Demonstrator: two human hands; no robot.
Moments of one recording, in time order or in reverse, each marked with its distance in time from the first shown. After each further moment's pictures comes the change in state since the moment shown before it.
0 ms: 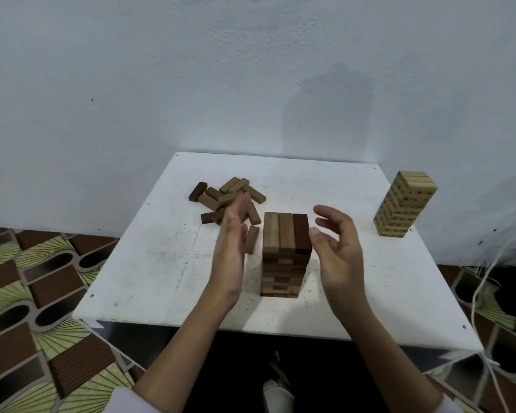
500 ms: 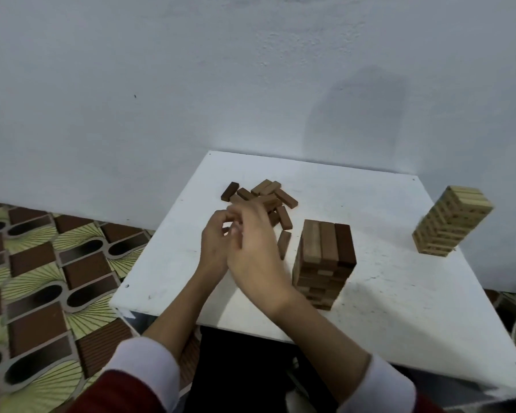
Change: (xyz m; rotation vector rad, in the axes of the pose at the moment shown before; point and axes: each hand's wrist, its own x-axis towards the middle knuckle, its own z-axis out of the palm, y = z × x) left_hand 0.039 -0.023 -0.084 0.479 0.227 0.009; right_hand -0.012 -0.041 0.130 -0.200 -0.392 -0.211
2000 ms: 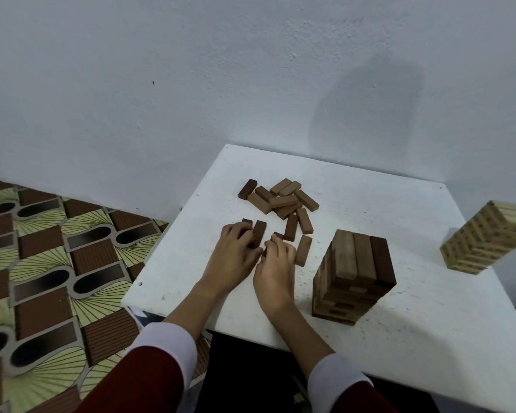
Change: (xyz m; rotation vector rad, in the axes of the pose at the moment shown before) left_hand 0.033 -0.090 -0.016 0.665 -0.150 0.423; right_hand 0.002 0.137 0.072 -0.481 -0.007 0.225
